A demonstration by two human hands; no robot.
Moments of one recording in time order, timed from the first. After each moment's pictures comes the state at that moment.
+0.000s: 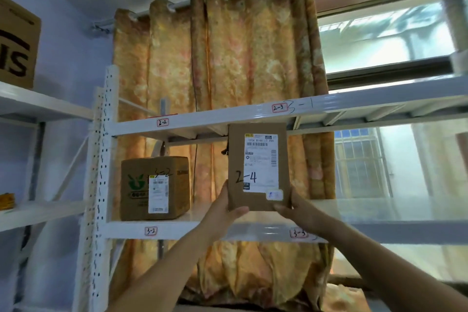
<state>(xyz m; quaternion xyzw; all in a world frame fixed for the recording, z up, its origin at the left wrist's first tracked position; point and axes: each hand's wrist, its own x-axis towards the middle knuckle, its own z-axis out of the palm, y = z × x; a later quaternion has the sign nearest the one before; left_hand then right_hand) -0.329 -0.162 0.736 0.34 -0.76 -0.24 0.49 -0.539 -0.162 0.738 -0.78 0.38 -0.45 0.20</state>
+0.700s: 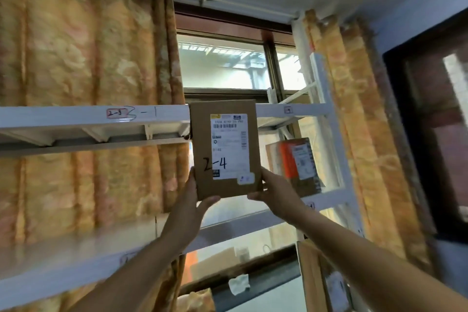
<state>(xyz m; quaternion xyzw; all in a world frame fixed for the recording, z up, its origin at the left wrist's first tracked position) -0.583 -0.149 0.747 0.13 -0.83 -0.19 0.50 -0.767 -0.050 0.750 -0.61 0.58 -0.52 -0.08</state>
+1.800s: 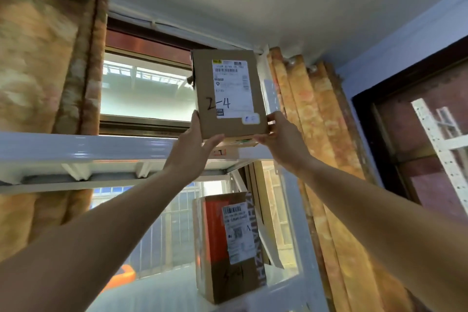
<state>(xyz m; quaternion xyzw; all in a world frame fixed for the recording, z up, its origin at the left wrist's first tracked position) -0.929 -0.168 0.943 0.07 -0.80 -0.01 0.59 -1.084 -0.046 0.936 -0.54 0.51 -0.62 -0.27</state>
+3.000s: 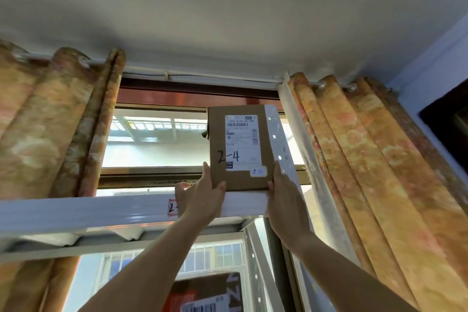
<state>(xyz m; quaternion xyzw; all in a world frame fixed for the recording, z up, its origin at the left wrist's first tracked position) -1.113 -0.249 1.003 0.30 -0.74 0.09 0.60 -1.268 -0.190 0.960 -0.50 0.47 -0.60 -0.40</state>
